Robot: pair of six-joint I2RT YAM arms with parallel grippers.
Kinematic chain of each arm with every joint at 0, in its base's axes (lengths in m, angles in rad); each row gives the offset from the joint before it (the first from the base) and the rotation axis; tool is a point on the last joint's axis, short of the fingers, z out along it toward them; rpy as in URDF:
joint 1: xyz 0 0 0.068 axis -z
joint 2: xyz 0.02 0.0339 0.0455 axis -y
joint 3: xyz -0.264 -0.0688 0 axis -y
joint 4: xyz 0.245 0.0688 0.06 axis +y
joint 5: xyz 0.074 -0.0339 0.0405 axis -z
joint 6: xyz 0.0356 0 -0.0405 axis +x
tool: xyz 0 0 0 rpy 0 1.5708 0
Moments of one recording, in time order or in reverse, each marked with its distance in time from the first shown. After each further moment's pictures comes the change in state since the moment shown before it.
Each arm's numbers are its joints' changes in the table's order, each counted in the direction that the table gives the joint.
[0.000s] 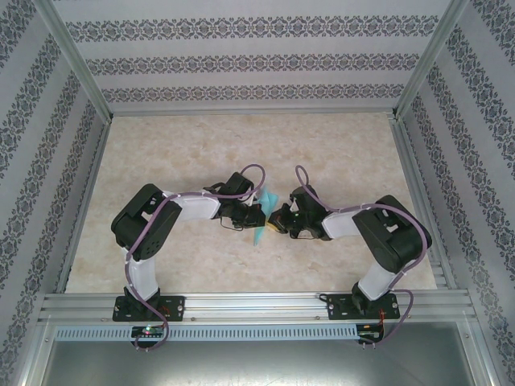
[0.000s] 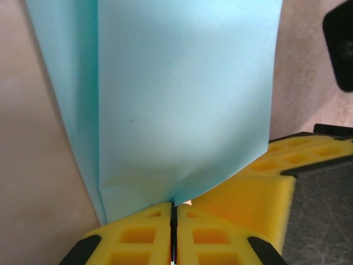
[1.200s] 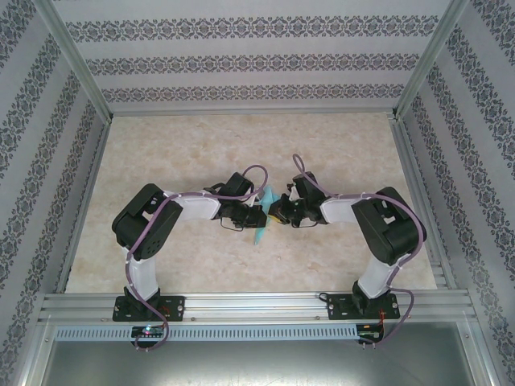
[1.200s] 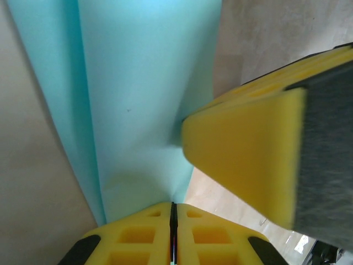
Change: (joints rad) left arm 0.000 -0.005 -0.007 -0.027 0.026 0.079; right arm 0.072 -0.088 0.173 0.193 -0.087 -0.199
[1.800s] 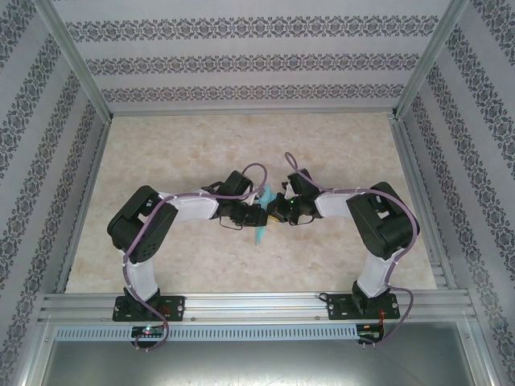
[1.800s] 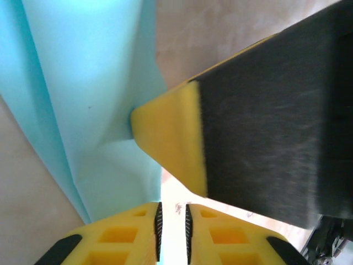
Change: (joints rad) left arm 0.000 0.059 0.000 0.029 -0.013 0.023; right arm -0.014 -0.051 0.092 0.112 0.022 -0.109
